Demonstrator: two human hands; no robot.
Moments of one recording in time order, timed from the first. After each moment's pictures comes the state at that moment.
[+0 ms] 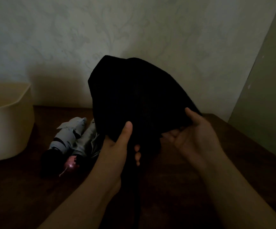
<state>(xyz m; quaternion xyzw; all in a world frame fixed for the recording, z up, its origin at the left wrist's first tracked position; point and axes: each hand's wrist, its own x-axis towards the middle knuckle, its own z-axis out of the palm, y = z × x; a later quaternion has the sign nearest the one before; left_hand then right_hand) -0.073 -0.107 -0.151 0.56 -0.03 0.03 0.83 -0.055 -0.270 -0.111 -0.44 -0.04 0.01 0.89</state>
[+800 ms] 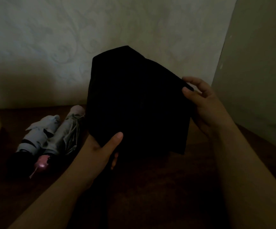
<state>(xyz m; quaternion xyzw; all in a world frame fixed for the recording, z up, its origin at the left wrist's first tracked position) -0.077 -0.110 -0.166 0.74 -0.16 0.05 0.65 -0.051 -0.357 -0.100 -0.61 -0.11 -0.18 0.76</state>
